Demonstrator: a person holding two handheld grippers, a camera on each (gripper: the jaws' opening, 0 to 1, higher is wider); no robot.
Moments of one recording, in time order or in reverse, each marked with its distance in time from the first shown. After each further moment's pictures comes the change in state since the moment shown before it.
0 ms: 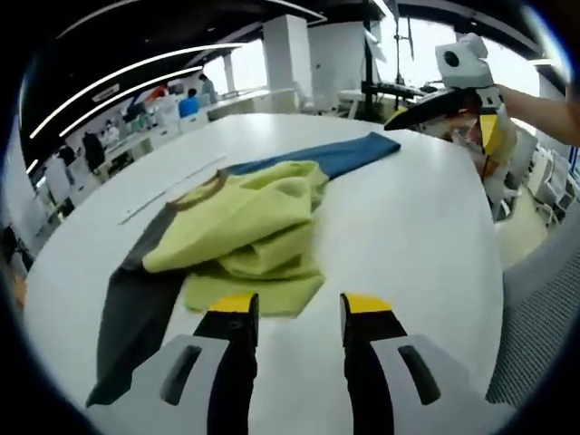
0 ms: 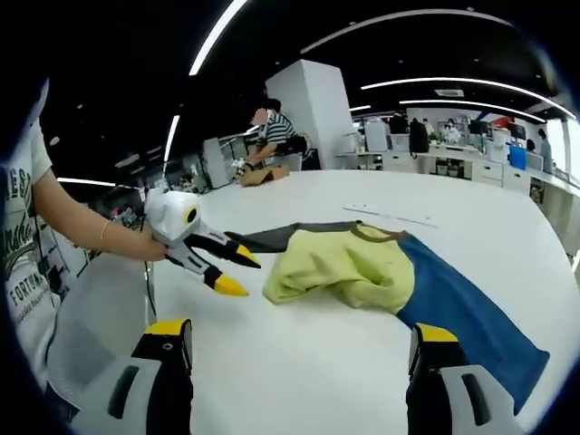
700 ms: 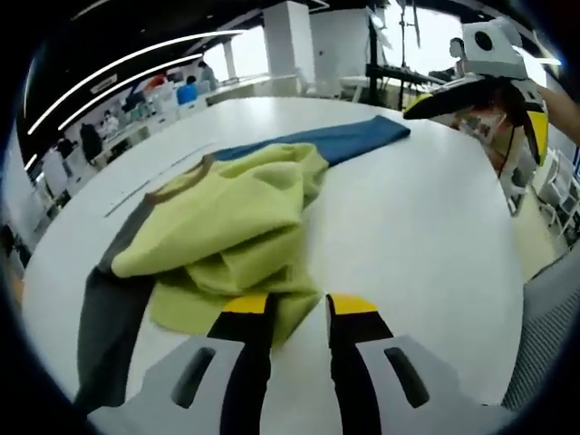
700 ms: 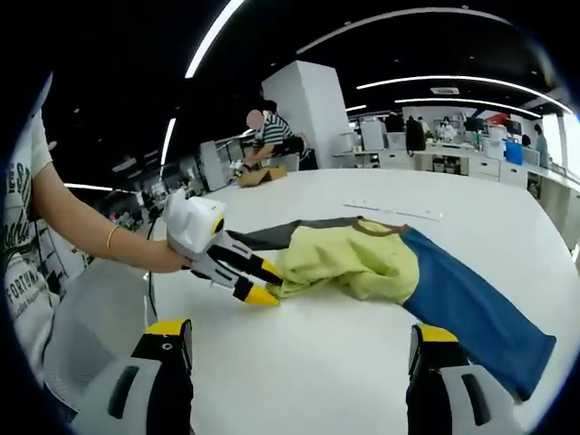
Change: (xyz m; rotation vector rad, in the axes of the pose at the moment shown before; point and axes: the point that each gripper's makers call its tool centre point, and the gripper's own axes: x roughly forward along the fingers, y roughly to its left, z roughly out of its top) left arm 0.038 -0.005 -0.004 -0.034 0.056 0.013; right arm 0.002 0.002 -0.011 0.021 0.002 -0.023
